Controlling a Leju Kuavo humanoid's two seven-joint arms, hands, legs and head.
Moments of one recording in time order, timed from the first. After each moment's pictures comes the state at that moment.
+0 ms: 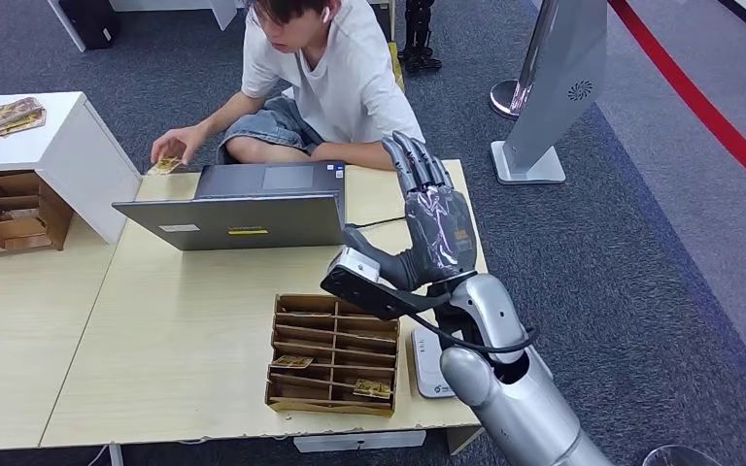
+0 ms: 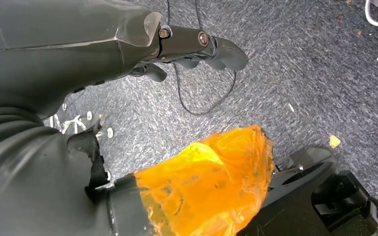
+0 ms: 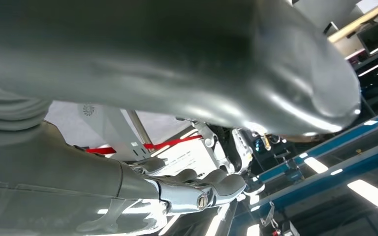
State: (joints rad) left arm -0.09 -0.15 -0.08 -0.21 -0.70 0.37 -0.03; right arm -0.45 0.02 0.63 -1.49 0.96 -0.29 0.07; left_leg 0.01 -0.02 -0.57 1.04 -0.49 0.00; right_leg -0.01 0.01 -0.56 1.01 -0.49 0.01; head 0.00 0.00
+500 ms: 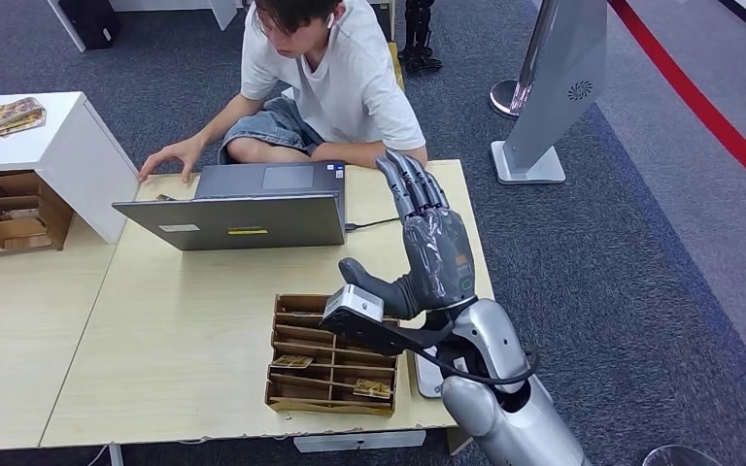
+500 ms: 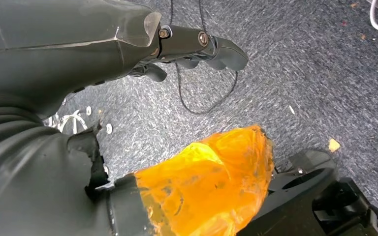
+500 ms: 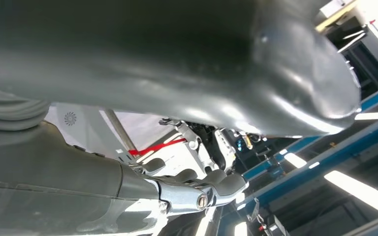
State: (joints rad) left arm -0.08 -0.15 -0.07 -0.21 -0.68 0.39 -0.04; right arm -0.37 0.01 0.65 -1.58 0.94 -0.32 0.02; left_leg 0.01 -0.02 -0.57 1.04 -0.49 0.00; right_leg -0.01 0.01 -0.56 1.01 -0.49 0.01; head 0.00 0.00
